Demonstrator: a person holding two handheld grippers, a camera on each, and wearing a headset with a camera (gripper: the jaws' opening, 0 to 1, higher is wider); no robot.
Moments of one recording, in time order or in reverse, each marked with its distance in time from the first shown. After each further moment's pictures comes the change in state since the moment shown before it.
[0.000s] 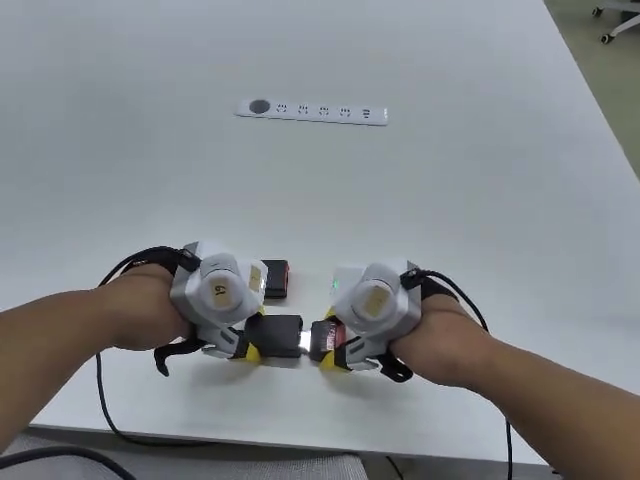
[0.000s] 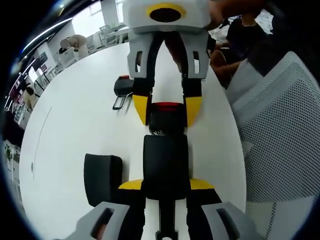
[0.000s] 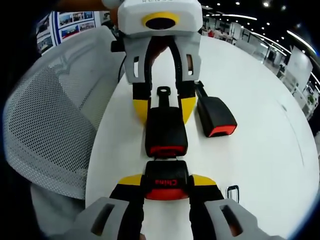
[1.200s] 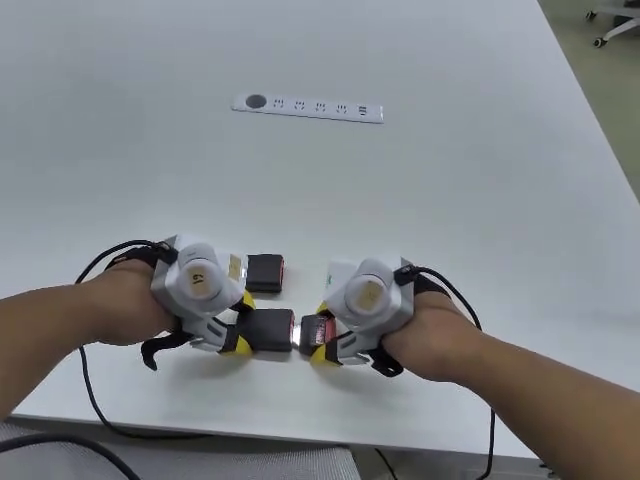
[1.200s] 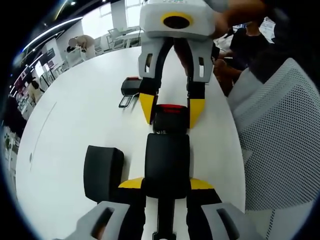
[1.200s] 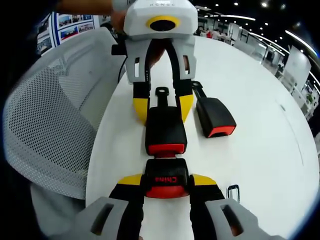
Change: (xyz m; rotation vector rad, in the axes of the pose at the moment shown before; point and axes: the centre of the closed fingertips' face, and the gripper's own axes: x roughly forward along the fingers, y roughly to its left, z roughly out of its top) left arm -0.002 0.001 -0.005 -0.060 -0.077 0.009; right arm -0.004 0.000 -0.001 0.007 -0.020 -0.006
